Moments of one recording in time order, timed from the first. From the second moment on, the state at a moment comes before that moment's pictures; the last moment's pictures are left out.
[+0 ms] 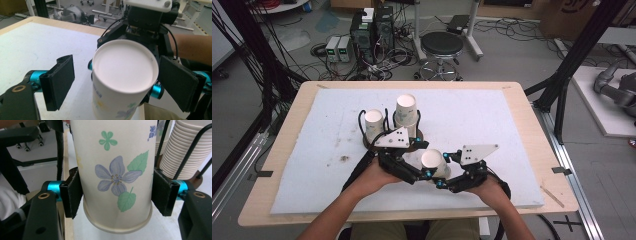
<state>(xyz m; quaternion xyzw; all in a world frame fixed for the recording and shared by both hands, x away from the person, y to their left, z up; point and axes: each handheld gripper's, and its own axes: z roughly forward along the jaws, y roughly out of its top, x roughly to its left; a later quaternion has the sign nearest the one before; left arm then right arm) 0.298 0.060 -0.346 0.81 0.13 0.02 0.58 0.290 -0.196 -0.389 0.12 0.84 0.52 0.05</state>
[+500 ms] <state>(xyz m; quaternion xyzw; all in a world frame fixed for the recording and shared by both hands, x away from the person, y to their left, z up) 0.297 0.077 -0.342 0.83 0.10 0.01 0.55 0.297 -0.191 -0.373 0.08 0.90 0.43 0.06</state>
